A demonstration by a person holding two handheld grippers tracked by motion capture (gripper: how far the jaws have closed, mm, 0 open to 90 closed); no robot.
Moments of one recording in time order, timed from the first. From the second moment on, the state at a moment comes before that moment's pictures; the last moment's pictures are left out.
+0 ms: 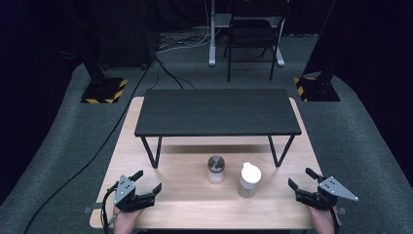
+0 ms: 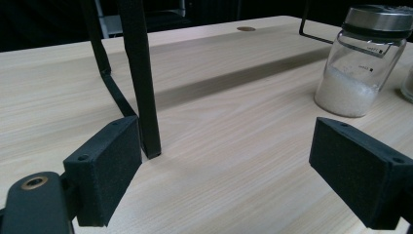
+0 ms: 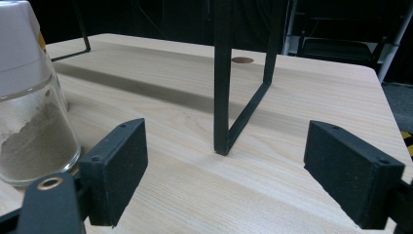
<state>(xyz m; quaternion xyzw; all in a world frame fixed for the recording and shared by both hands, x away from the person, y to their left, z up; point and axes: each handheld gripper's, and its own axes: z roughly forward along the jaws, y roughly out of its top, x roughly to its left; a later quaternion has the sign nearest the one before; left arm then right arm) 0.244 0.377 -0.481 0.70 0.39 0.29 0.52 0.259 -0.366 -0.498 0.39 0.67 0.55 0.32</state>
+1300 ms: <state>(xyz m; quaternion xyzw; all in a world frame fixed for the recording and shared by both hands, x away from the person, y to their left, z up) 0.288 0.310 -0.436 0.77 0.28 0.24 0.52 0.260 -0.362 -0.497 0.39 0.68 0.54 0.31</state>
